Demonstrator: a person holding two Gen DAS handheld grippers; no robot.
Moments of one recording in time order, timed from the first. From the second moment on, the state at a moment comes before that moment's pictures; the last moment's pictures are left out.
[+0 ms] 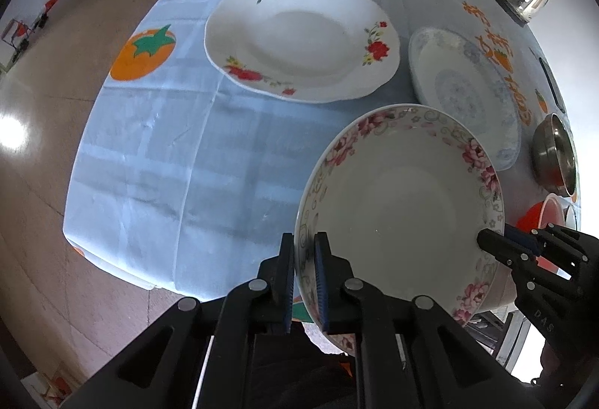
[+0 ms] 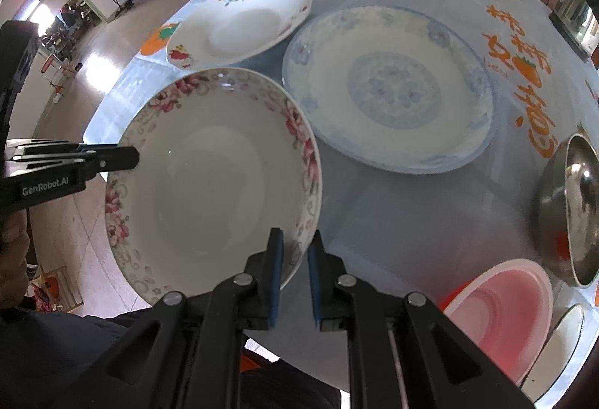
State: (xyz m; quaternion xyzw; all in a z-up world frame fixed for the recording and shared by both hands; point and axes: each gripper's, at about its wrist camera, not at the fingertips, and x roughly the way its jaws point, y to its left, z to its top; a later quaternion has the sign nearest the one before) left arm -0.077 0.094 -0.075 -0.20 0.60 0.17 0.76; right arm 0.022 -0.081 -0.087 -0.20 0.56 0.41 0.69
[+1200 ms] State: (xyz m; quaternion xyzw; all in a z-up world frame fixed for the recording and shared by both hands) left arm -0.025 0.065 -0.046 -0.16 0.58 0.15 0.78; right arm 0.055 -0.110 -0.053 -0.20 0.52 0.39 0.73
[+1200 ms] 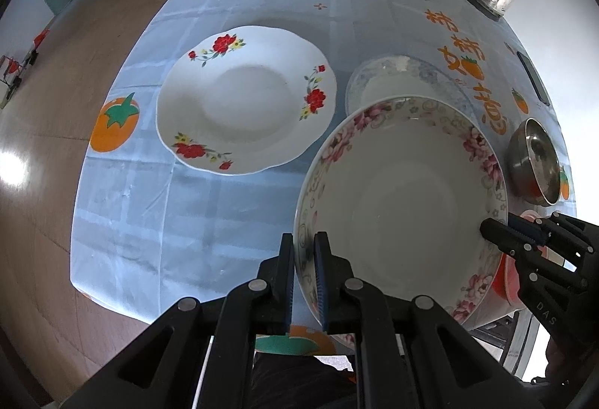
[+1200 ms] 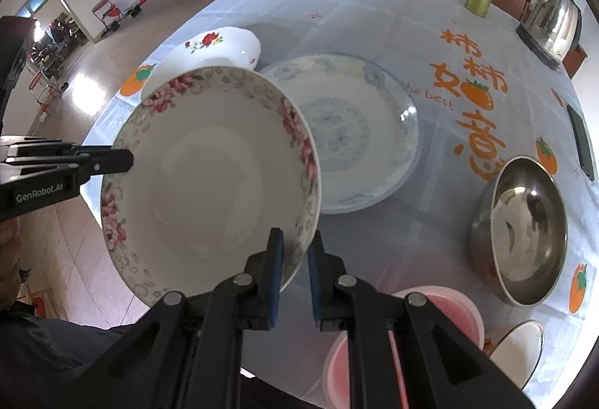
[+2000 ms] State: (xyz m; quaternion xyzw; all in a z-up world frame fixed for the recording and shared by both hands) left arm 0.005 0.040 -0.045 -0.16 0.57 0.13 0.79; right arm 0.079 -0.135 -0.040 -0.20 0.51 0.38 0.75
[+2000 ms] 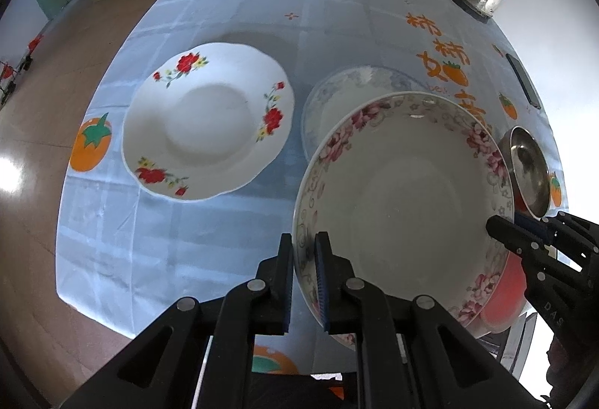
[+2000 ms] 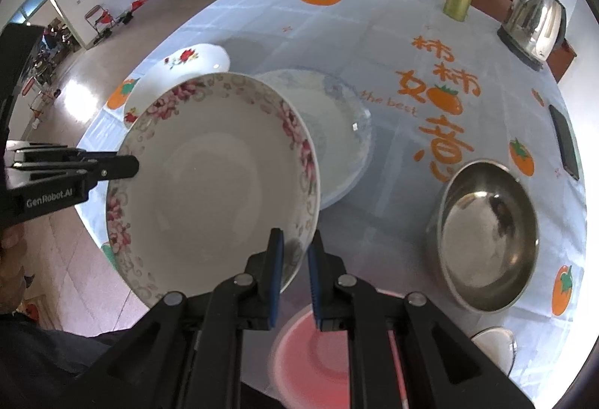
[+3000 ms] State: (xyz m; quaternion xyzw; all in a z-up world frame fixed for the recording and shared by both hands) left arm 0.059 0.038 -0.043 -0.14 0.55 0.13 0.82; right arm 0.145 -0.127 -0.035 -0.19 0.48 0.34 0.79
